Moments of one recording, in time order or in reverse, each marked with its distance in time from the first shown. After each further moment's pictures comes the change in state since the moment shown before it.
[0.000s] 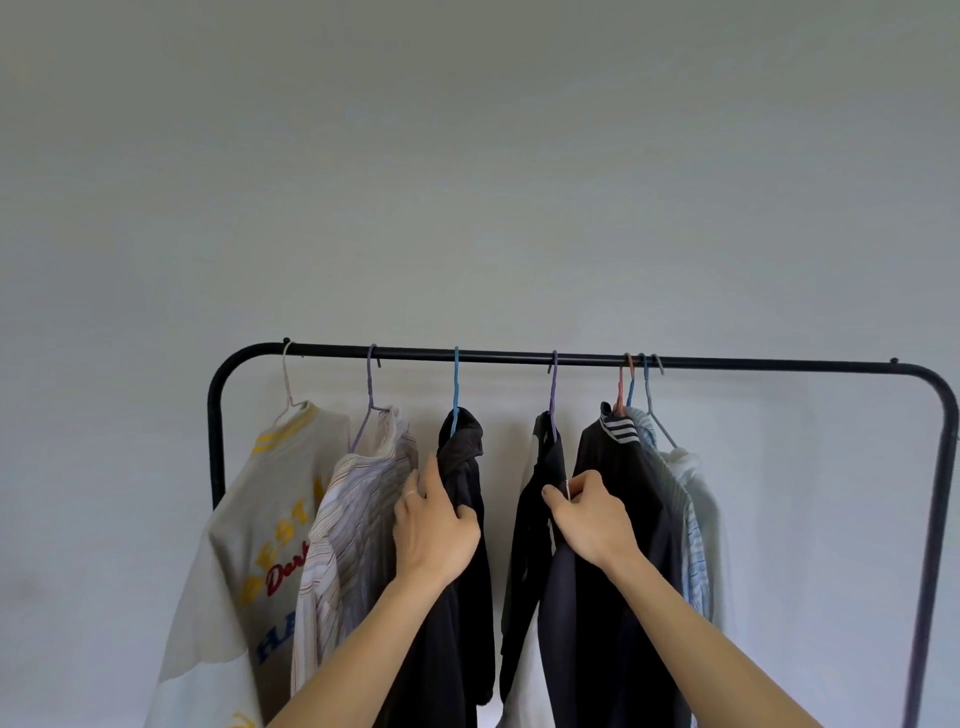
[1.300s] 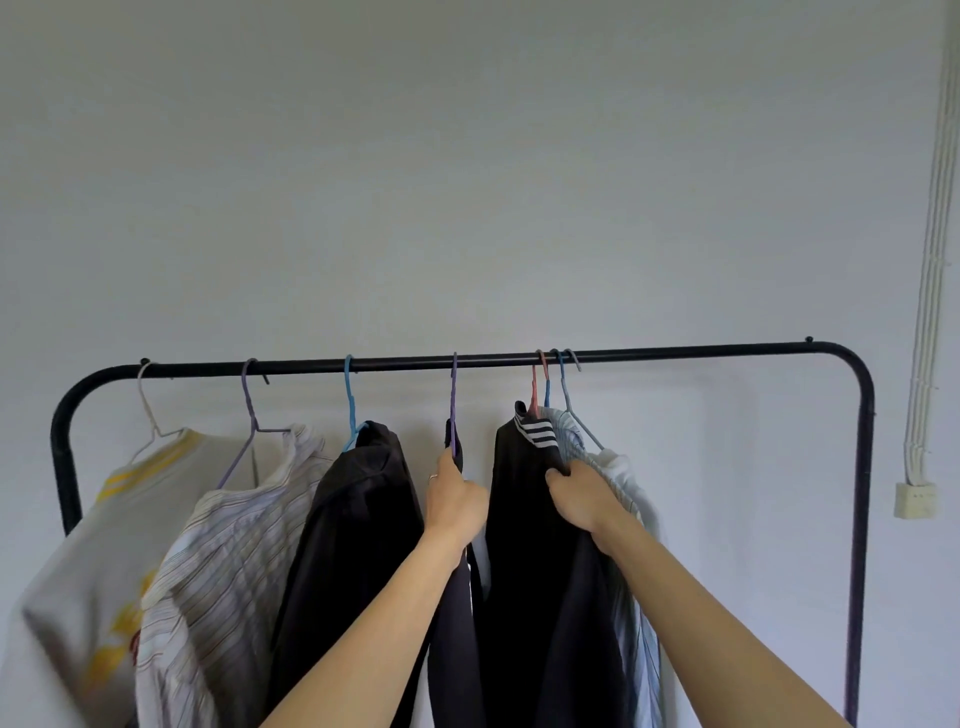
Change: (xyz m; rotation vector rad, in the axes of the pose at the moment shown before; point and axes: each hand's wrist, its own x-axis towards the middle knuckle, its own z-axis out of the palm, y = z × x) left_hand 0.041 0.113 0.093 -0.388 -0.188 -0.126; right_hand 0.084 0.060 -0.067 0.087 0.006 0.086
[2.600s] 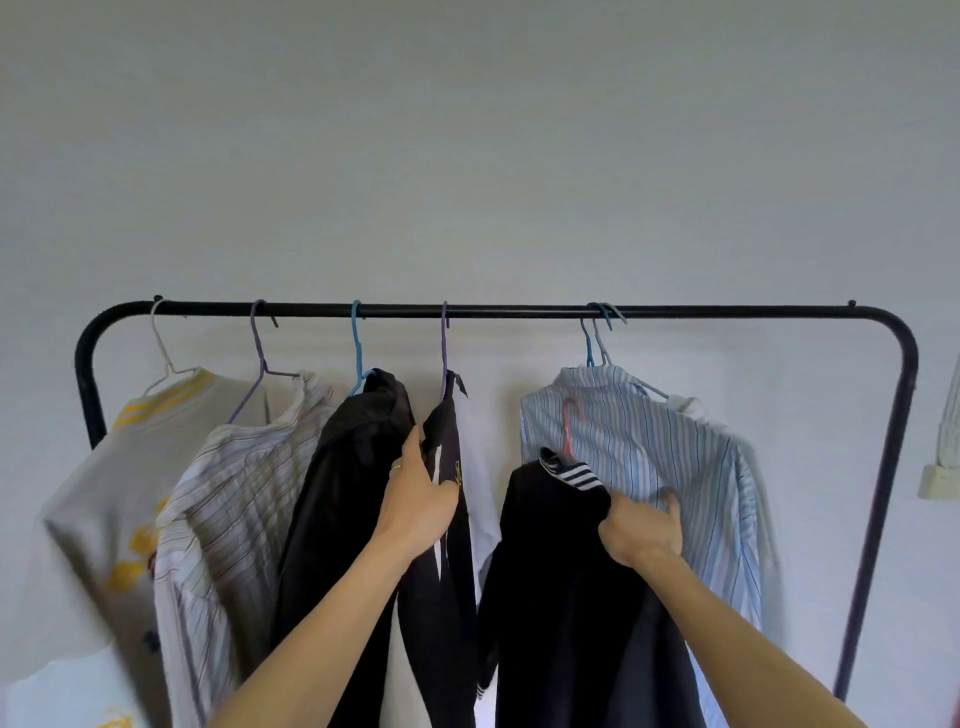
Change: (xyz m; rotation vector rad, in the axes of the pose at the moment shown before) left_hand -0.046 -0.034 -0.023 0.074 0.040 0.015; right_hand 0.012 0.127 -0.004 -0.895 0.017 -0.057
